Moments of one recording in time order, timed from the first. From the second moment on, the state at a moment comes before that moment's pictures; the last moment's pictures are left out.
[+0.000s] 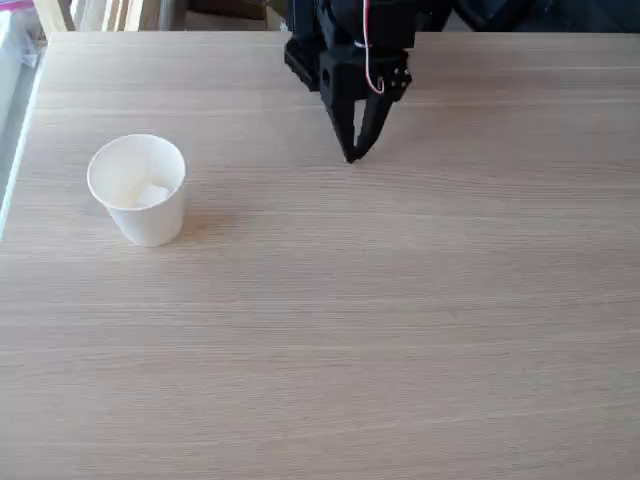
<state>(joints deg) -2.2 187.0 176.4 72.3 -101.5</state>
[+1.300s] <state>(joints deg) 1.1 190.5 177.3 77.1 -91.7</state>
